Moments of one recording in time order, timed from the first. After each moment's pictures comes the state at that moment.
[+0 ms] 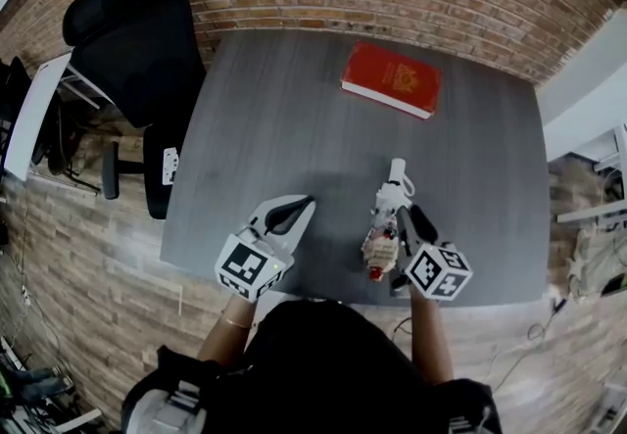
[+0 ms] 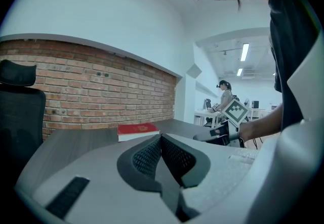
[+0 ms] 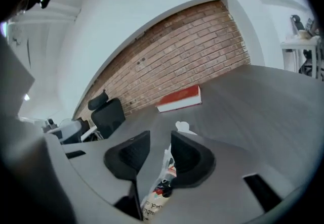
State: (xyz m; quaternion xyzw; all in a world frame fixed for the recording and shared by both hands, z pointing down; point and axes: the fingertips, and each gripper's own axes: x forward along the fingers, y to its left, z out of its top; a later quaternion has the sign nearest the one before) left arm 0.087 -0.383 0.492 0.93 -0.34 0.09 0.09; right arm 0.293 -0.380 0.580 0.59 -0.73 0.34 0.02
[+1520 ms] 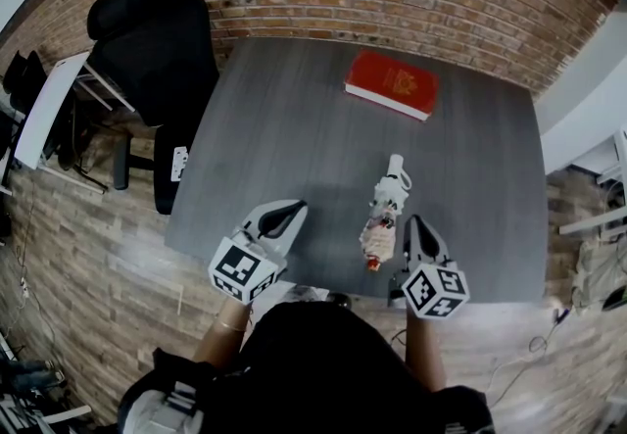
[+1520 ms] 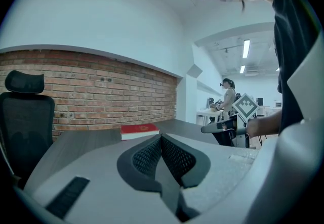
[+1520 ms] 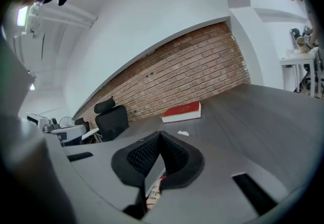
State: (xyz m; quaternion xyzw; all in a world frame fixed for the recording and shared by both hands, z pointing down) left arm 0.078 -0.331 0.471 0.93 -0.36 0.08 0.05; right arm 0.296 -0.322 0.528 0.60 -0.76 0.25 -0.01
